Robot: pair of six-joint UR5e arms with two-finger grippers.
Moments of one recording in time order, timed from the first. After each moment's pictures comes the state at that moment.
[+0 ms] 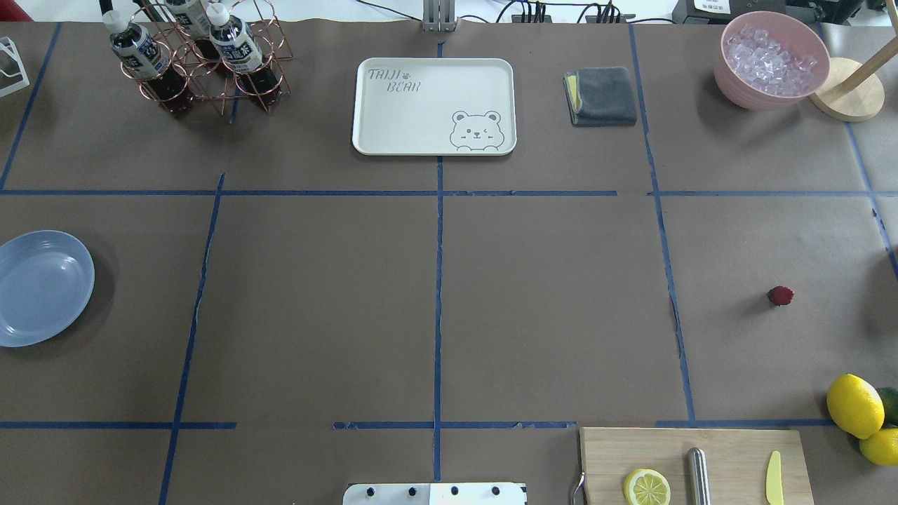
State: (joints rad) left arm -1.62 -1.52 -1.75 -1.88 -2.40 0.14; right arm 1.49 -1.69 1.83 -1.39 2.34 0.04
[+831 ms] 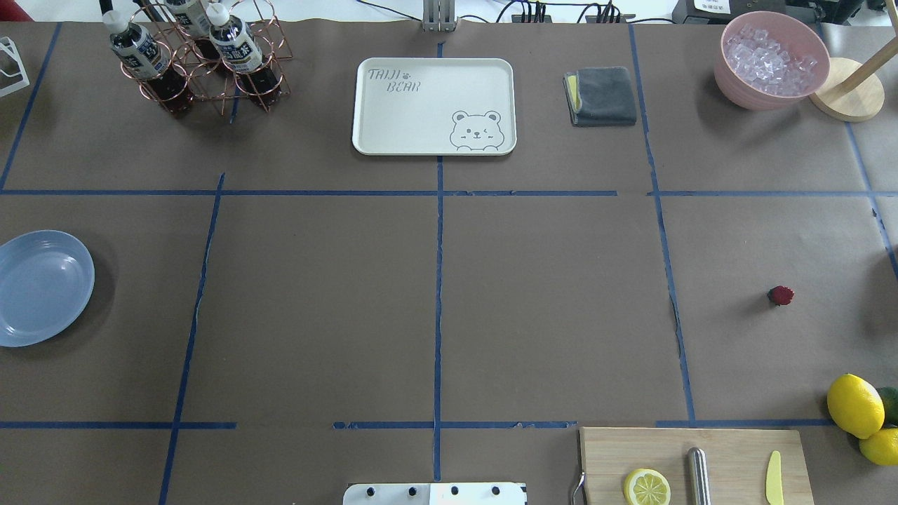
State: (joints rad) left arm -1.52 -1.49 -1.62 -2.31 -2.49 -0.05; right arm 1.49 -1.66 1.85 -1.35 2.39 0.10
